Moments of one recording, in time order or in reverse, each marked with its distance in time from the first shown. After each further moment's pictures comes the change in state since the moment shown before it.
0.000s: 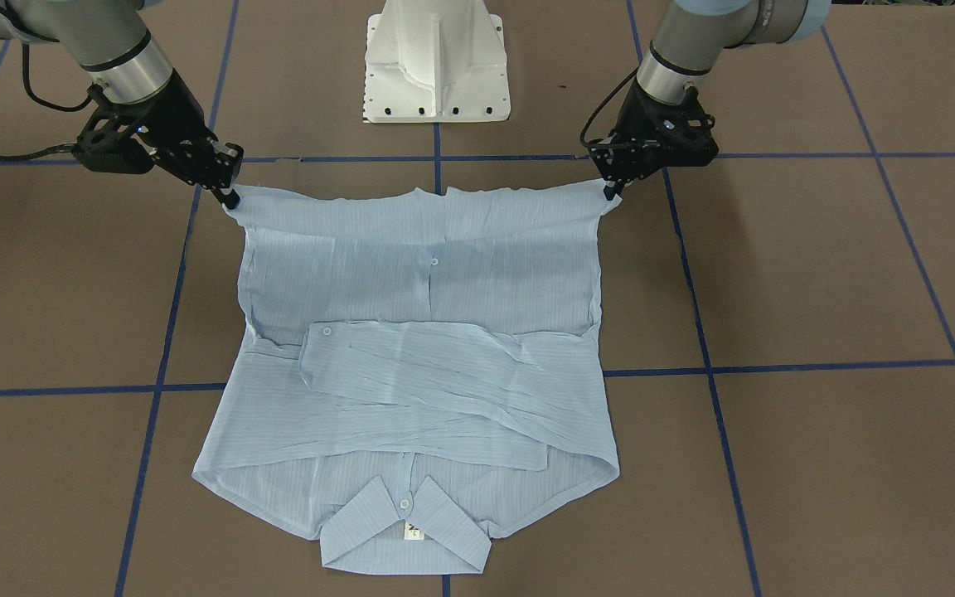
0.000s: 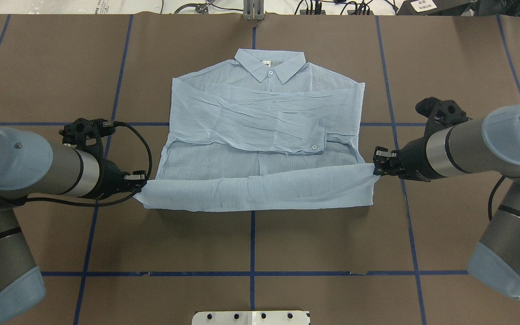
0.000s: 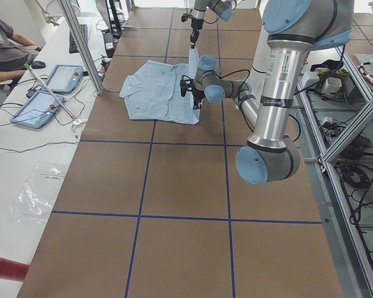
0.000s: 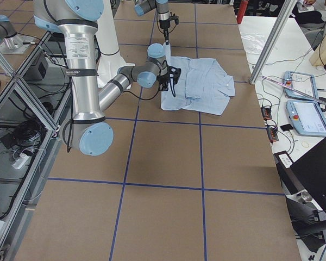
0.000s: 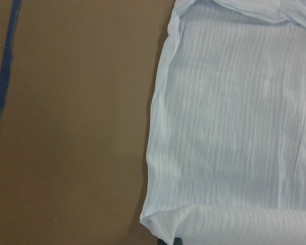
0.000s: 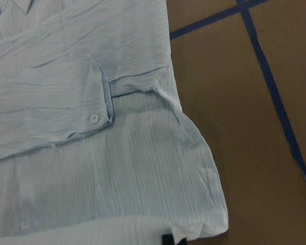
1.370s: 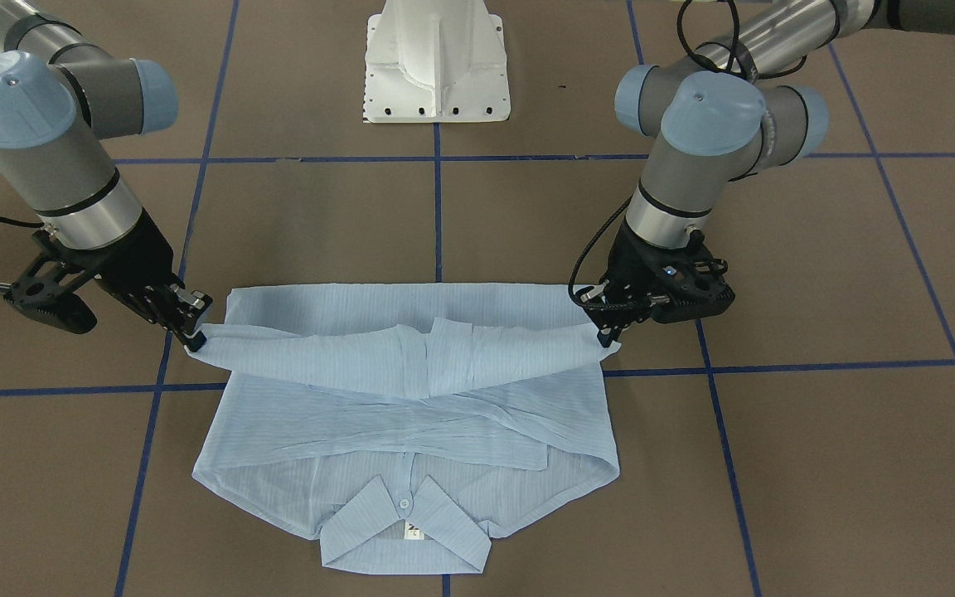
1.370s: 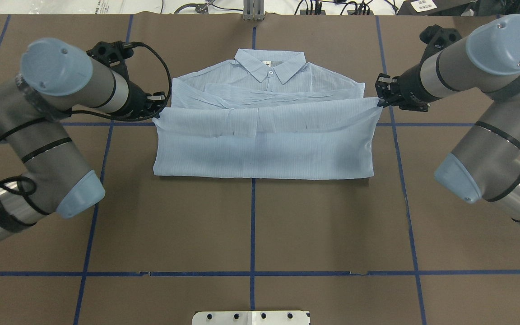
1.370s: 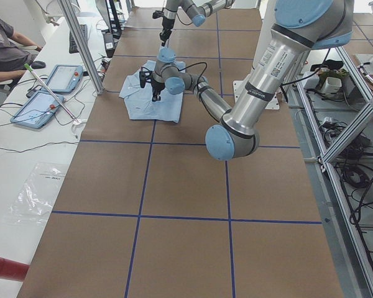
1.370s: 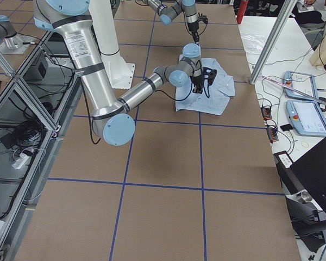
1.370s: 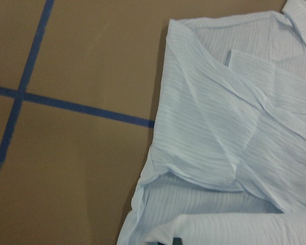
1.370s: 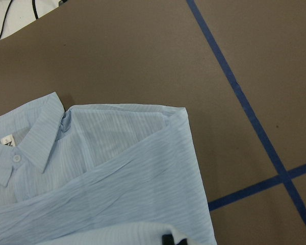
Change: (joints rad) left arm -0.224 -0.380 0.493 -0.119 -0.016 0.032; right arm 0.207 0.299 -0.390 -0.001 0.035 -0.068
